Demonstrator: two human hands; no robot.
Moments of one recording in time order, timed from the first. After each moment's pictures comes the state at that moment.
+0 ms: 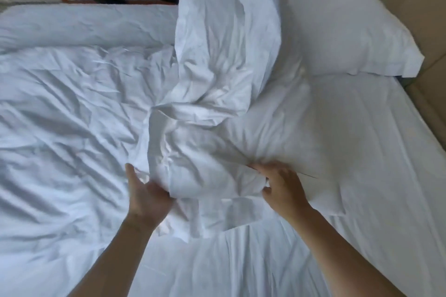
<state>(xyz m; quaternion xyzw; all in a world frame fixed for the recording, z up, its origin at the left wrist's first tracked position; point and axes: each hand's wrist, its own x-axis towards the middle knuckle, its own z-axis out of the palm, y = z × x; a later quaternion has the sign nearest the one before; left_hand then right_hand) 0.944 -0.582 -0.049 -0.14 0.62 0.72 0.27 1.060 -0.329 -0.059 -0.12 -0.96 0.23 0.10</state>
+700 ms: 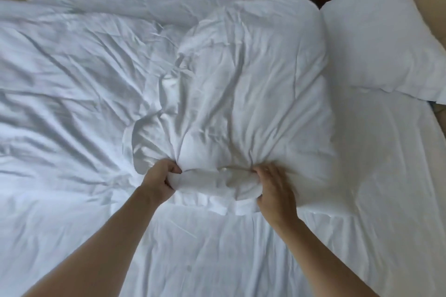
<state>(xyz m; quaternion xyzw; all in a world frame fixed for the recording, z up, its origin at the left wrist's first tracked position) 0.937 -0.694 -0.055 -0.37 0.48 0.74 0.30 1.061 -0.463 -0.066 -0.13 -0.98 0.15 0.06</state>
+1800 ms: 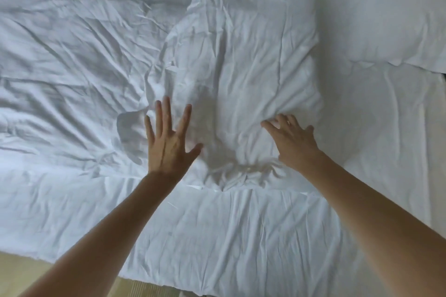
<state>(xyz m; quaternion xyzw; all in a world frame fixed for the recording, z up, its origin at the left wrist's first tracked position) 0.992 -0.606 -0.011 0.17 0.98 0.13 -0.03 1.039 -0.333 0.010 -0.04 -0.98 -0.05 -0.19</state>
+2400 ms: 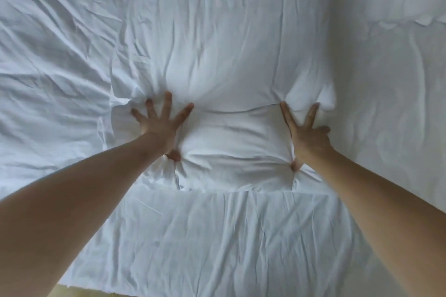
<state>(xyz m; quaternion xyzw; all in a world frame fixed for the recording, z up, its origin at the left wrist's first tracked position) 0.894 -0.572 -0.094 0.18 0.91 -0.21 0.30 1.020 -0.279 -0.077 -0.23 -0.90 0.02 -0.37</state>
